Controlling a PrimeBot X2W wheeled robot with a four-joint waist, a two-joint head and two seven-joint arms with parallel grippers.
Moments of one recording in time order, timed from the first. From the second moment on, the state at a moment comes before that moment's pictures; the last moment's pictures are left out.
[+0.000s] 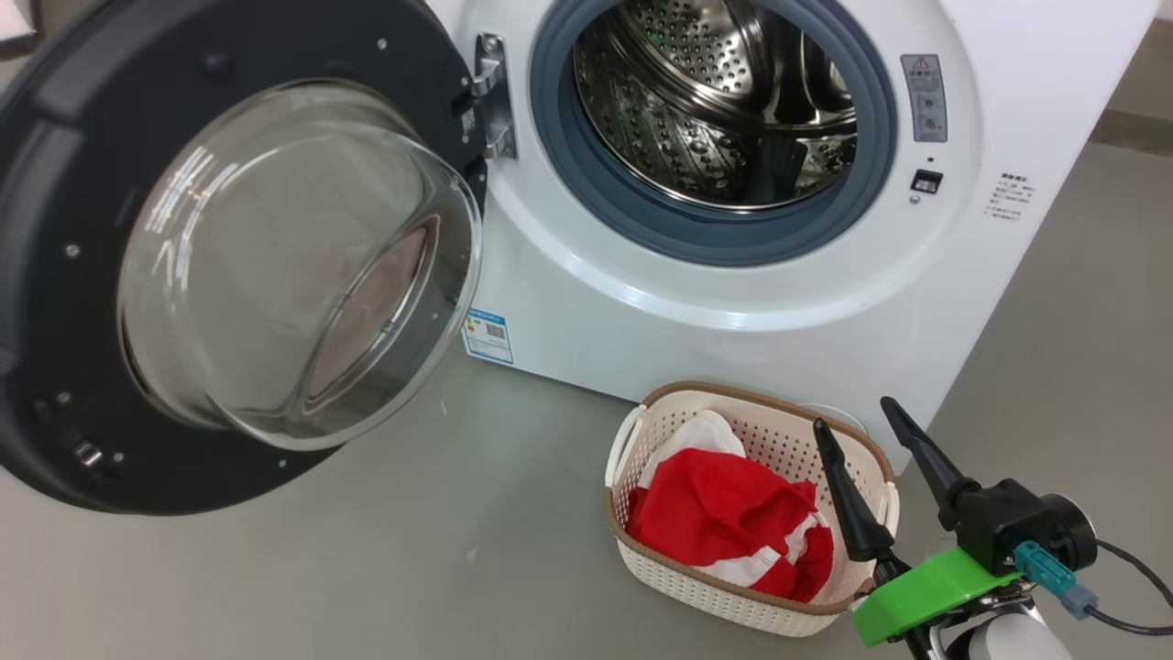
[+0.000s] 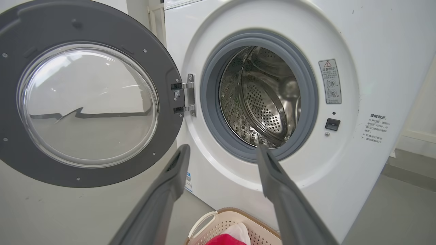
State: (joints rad) left arm -0.73 0.30 0.36 0.58 -0.67 0.03 -0.16; right arm -0.09 -0.05 0.09 0.25 0.17 0.12 -0.26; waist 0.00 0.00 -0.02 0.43
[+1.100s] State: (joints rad) left arm -0.96 0.46 0.48 1.14 -0.92 -0.01 0.33; right arm -0.10 -0.07 0.12 0.19 0.15 0.12 -0.20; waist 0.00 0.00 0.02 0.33
